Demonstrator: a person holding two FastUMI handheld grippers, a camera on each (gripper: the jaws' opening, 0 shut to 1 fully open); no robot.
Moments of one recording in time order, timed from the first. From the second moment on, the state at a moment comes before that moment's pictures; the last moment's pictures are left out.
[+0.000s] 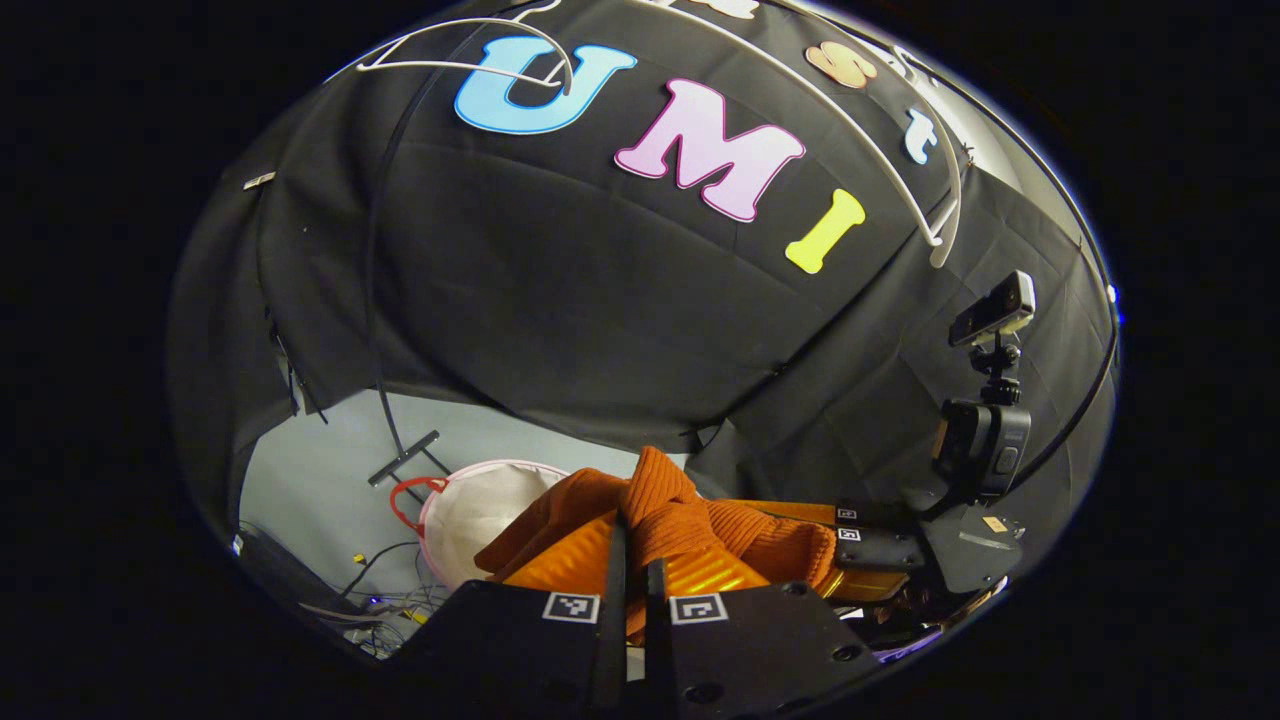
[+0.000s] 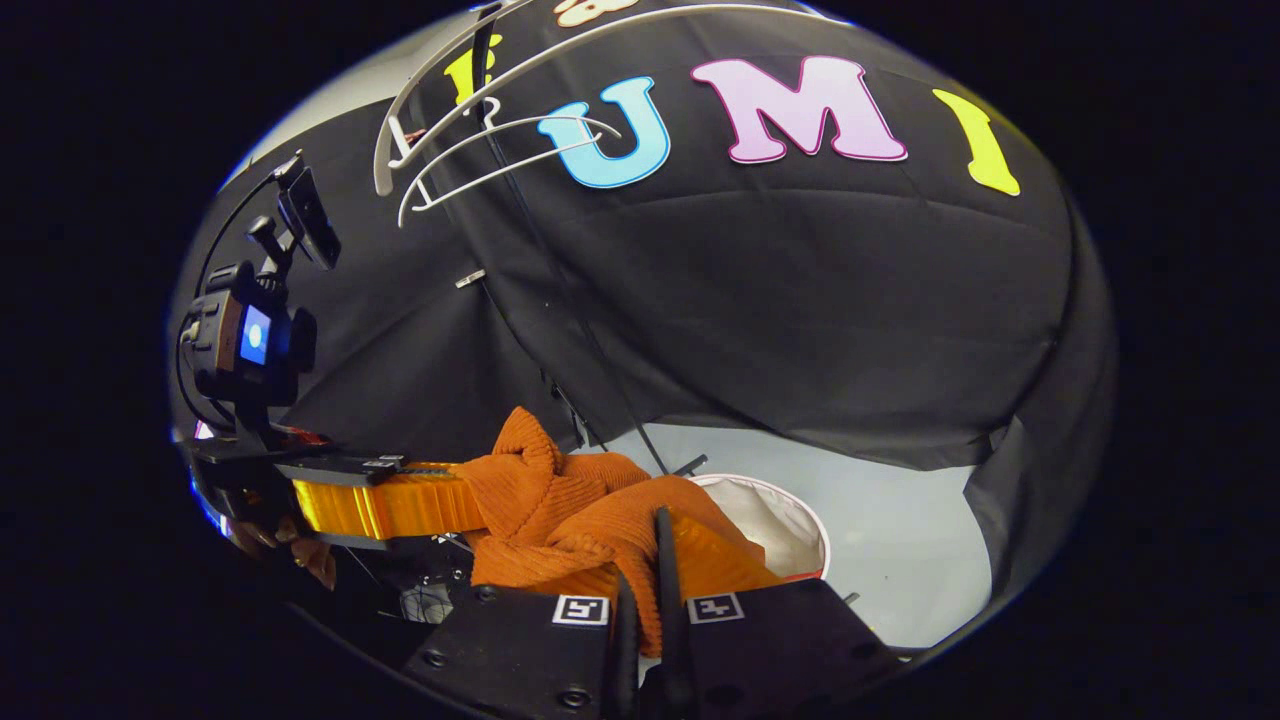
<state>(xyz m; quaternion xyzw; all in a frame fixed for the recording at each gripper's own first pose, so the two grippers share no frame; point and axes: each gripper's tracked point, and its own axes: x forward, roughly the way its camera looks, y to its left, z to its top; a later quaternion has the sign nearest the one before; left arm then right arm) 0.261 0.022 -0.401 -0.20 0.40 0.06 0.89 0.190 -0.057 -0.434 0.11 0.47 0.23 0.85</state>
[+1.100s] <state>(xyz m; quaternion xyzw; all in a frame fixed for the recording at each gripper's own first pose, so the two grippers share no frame) 0.229 0.072 -0.373 -0.15 0.39 0.13 0.90 0.199 -0.064 -0.411 0.07 0.45 0.21 0.87</state>
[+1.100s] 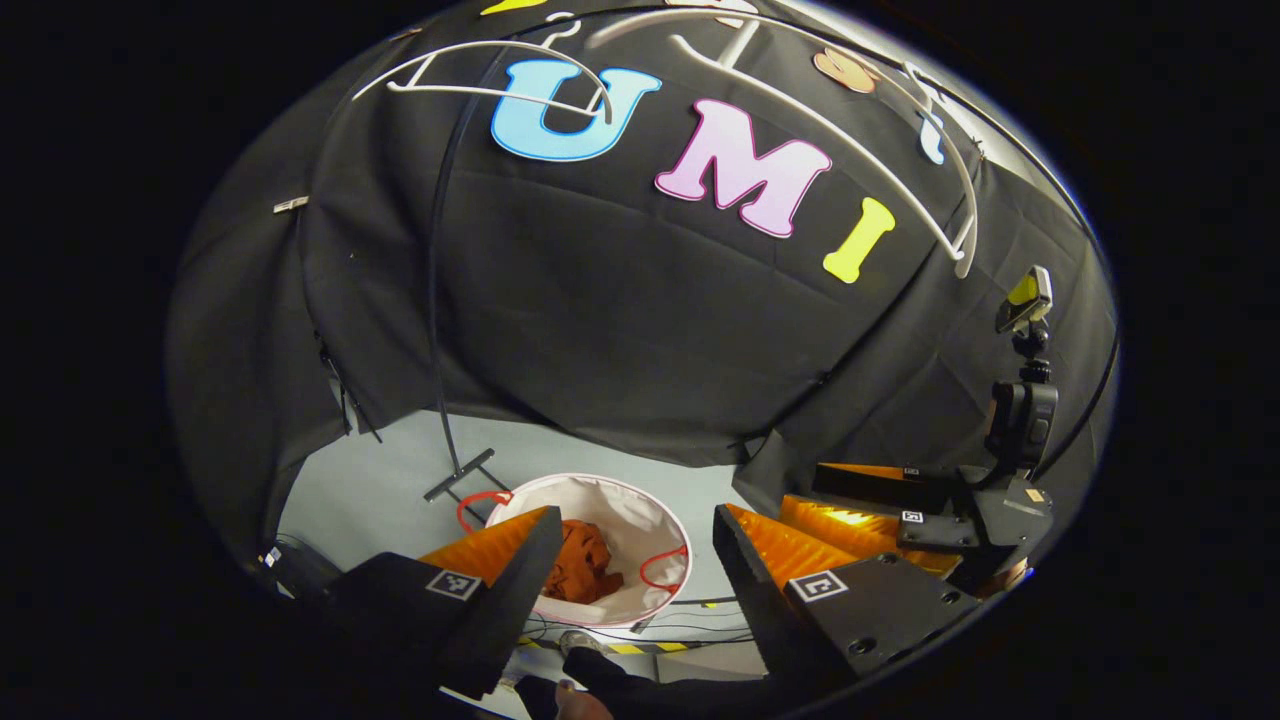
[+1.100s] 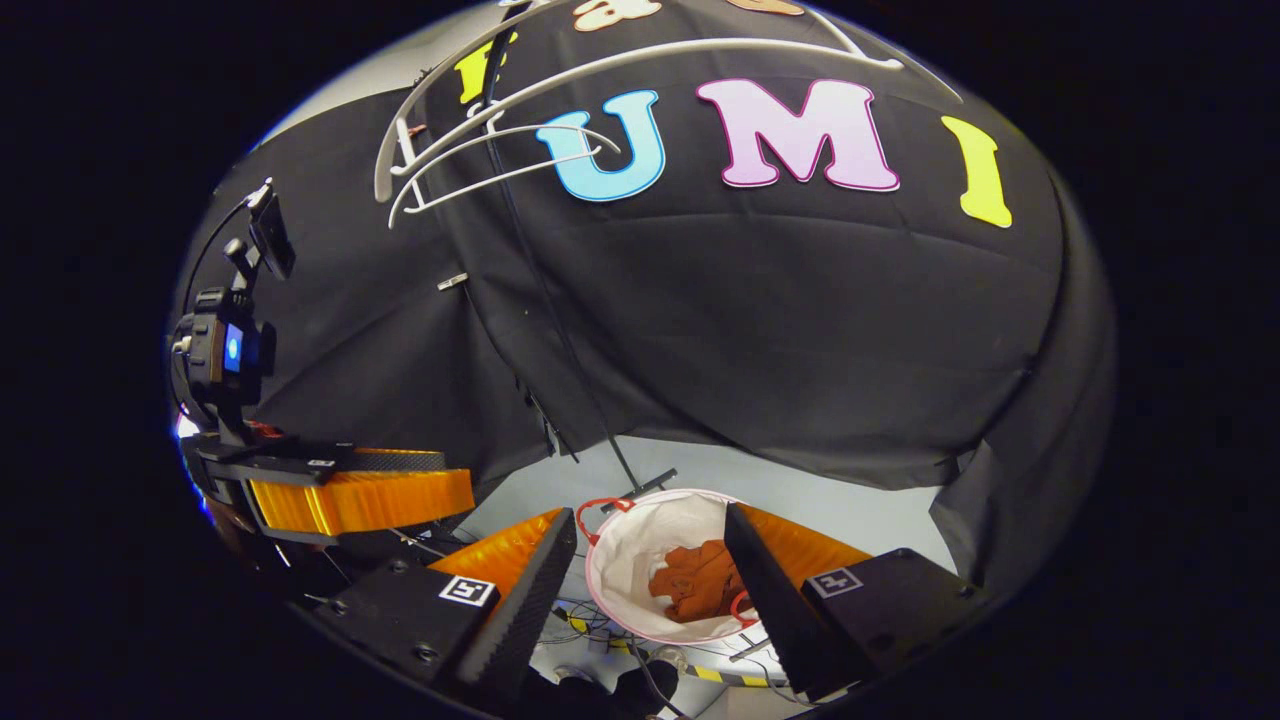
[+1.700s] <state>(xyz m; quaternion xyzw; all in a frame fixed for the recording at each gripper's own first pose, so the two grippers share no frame) 0.150 0.066 -0.274 -0.09 0.31 0.07 0.94 0.127 -0.018 -0.312 0.05 0.36 0.18 0.91</state>
